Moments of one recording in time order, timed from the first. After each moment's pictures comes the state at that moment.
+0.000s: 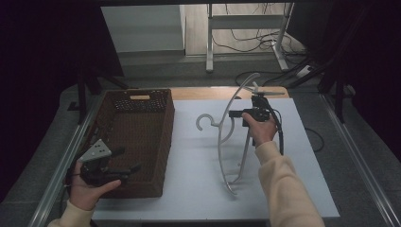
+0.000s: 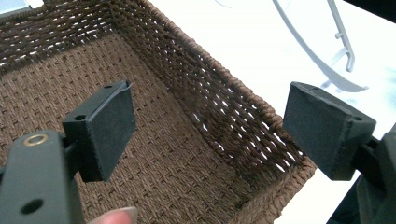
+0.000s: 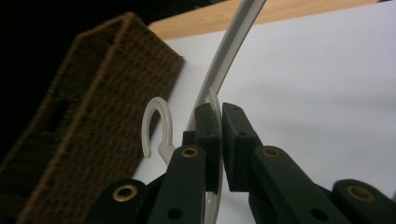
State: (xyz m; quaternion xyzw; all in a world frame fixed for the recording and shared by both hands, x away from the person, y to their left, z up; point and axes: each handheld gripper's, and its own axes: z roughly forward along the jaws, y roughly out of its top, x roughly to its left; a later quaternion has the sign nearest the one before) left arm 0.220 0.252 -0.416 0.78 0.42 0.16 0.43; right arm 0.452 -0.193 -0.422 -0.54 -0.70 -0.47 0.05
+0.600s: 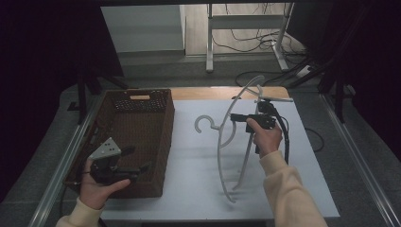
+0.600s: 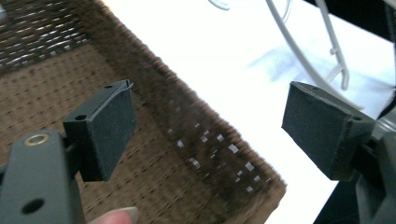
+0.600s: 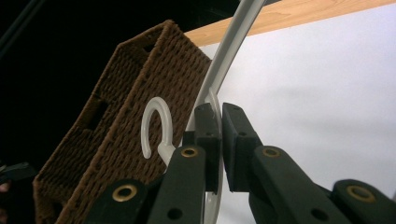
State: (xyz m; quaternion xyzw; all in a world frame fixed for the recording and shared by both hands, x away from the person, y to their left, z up) left arm 0.226 0.225 -0.410 0.79 0.40 0.14 0.45; right arm 0.418 -0.204 -0.414 -0.52 -0.68 -0.51 0.07
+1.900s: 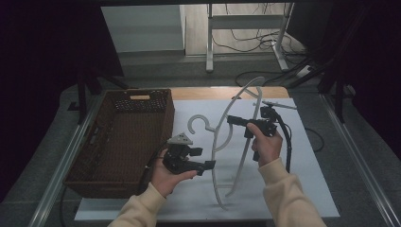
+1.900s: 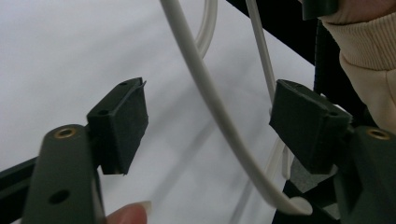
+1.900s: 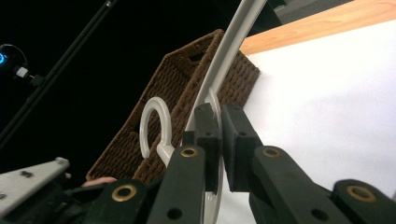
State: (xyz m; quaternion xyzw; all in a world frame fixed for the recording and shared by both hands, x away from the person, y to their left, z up) left arm 0.285 0.073 -0.434 0.80 0.36 -0.02 0.48; right arm 0.387 -0.199 -0.403 -0.49 -0.65 -0.57 0.10
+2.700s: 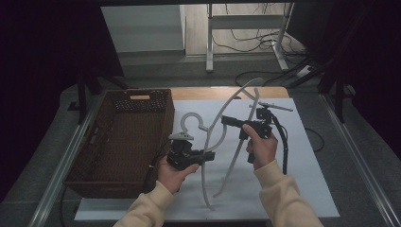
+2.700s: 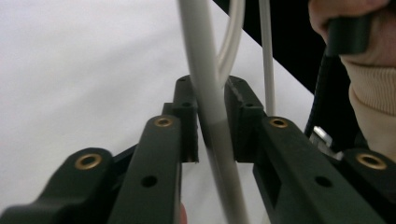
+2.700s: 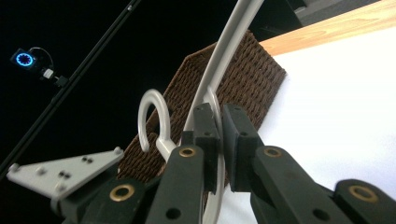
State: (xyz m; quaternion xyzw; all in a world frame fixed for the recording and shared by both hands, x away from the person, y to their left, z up) left arm 0.298 0.077 -0.443 0.76 0.41 -0.05 0.50; right arm 0.378 -0.185 -0.401 -0.47 -0.64 -0.59 0.12
